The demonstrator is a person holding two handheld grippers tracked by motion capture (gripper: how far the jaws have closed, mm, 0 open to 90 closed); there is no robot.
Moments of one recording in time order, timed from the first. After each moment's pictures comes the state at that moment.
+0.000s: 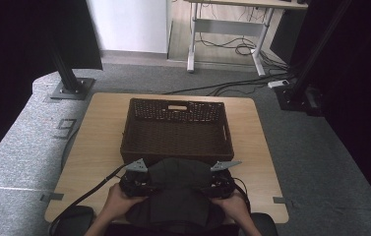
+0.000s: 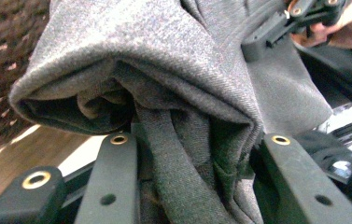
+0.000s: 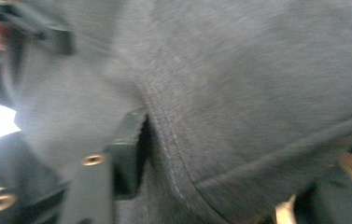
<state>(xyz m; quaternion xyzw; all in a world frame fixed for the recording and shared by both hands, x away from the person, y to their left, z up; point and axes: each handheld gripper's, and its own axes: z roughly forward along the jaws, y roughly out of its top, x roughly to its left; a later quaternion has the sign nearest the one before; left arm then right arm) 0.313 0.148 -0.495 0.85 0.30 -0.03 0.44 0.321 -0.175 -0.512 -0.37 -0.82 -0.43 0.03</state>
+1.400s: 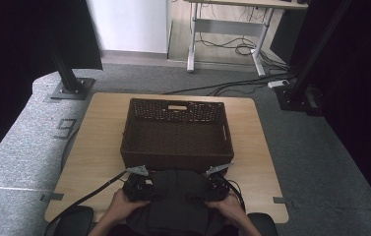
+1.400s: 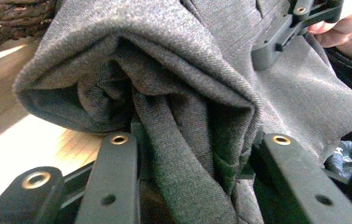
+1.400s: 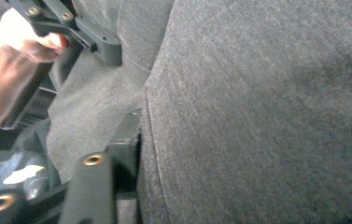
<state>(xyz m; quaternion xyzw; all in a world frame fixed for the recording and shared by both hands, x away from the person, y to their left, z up) 0.322 0.149 -0.540 0.83 0.32 -0.12 0.44 0.331 -0.168 -0.550 -0.36 -0.81 -0.43 0.16</state>
